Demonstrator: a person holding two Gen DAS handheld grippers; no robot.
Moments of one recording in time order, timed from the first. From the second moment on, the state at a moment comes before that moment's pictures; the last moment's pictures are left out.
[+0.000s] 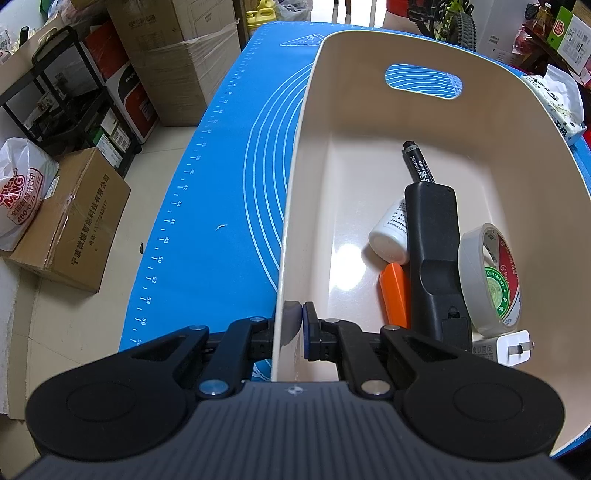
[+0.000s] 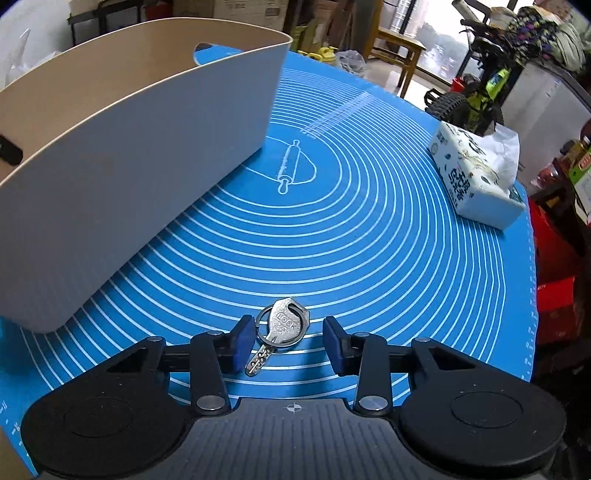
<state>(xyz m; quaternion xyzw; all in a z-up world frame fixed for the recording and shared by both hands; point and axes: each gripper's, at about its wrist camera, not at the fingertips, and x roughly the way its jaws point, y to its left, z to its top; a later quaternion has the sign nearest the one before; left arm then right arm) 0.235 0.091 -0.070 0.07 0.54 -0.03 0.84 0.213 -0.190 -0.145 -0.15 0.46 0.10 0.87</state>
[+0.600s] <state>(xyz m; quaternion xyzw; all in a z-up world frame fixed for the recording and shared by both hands) 0.235 0.090 -0.070 0.07 0.54 -0.03 0.84 0.225 -0.190 -0.138 -0.17 0.41 0.09 0.89</state>
